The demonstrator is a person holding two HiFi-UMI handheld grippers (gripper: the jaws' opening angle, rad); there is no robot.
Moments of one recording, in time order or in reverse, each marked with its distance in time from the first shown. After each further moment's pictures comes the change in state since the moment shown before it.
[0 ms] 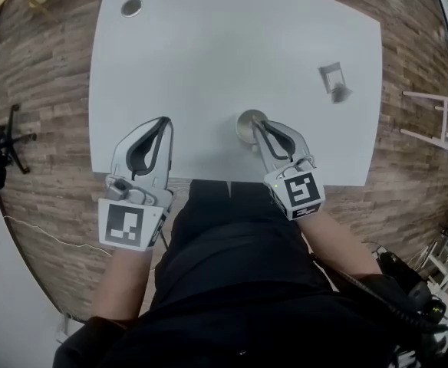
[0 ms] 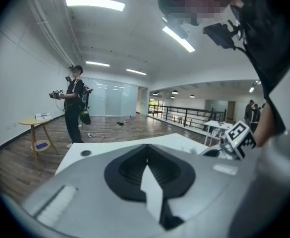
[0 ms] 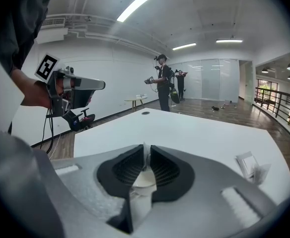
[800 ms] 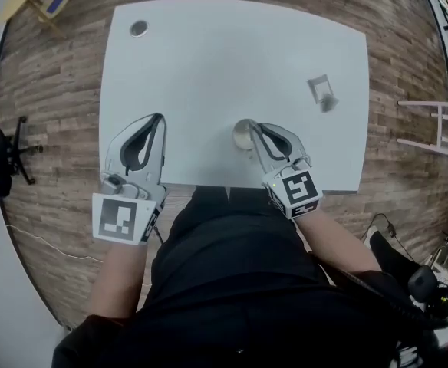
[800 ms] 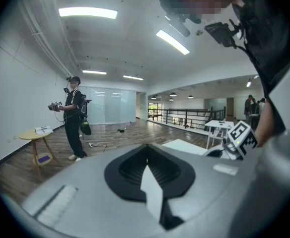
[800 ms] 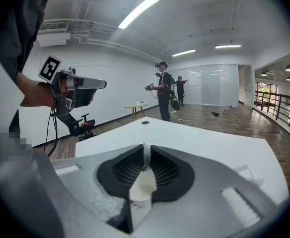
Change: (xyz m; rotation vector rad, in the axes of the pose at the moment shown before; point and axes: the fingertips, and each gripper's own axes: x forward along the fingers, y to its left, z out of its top) left arm -0.006 0.007 0.044 0.108 -0.058 -0.002; right arm -0.009 -0.008 0.031 -0.010 -0.066 -0.007
